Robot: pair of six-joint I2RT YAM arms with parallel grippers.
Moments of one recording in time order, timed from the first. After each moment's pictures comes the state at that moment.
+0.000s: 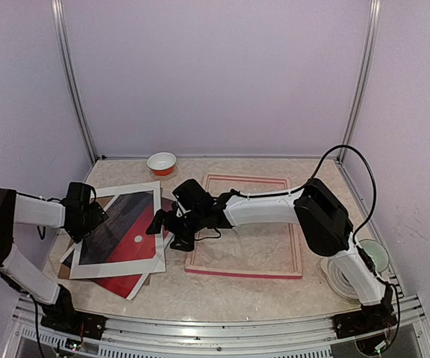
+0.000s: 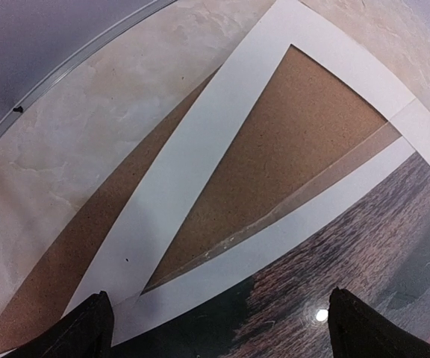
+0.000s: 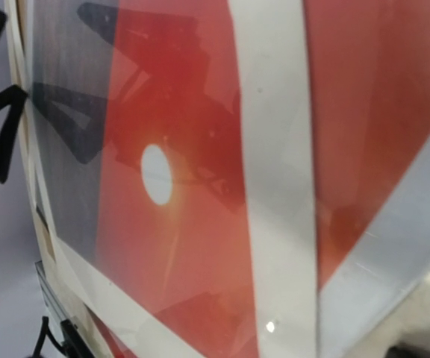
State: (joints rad) left arm -0.04 1.48 0.59 -0.03 -0.32 -0.76; right arm 1.02 2.43 1.91 -0.19 -0.39 1.16
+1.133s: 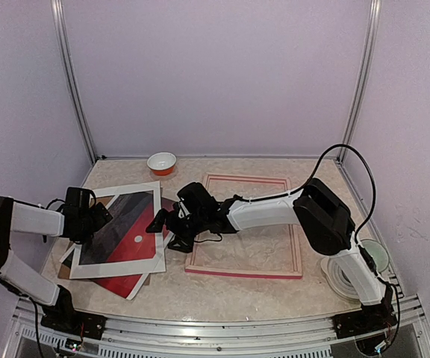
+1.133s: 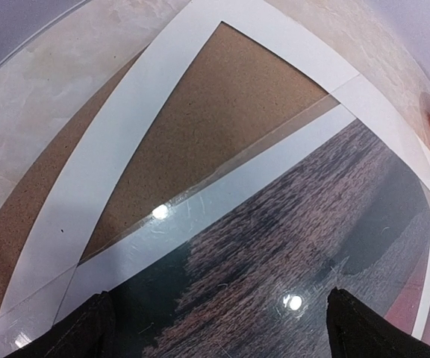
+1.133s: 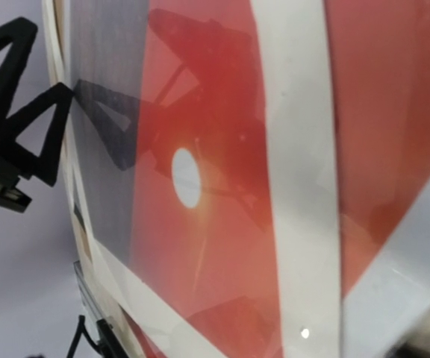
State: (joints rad) left arm -0.07 1.43 0.50 0.11 -0.20 -0.76; right arm 1.02 2.42 1.81 -0.01 -0.42 1.23
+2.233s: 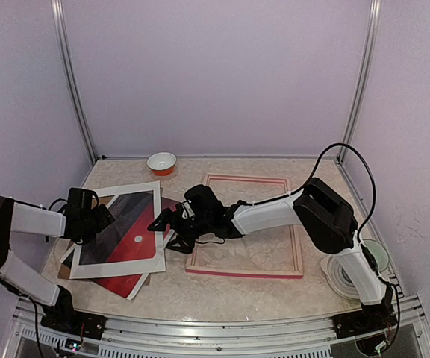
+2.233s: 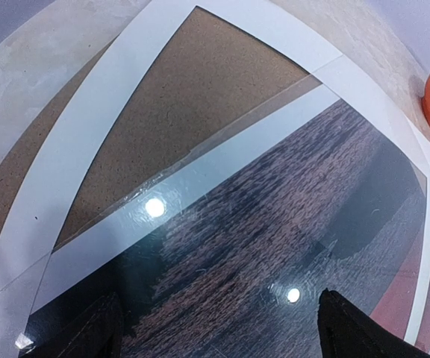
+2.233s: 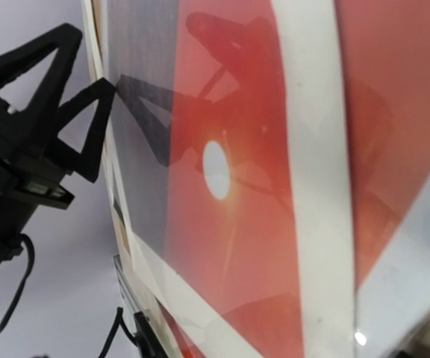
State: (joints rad) left arm -0.10 1.43 0.49 0.12 -0.19 -0.75; right arm 1.00 2.39 1.68 0.20 -0.47 1.32
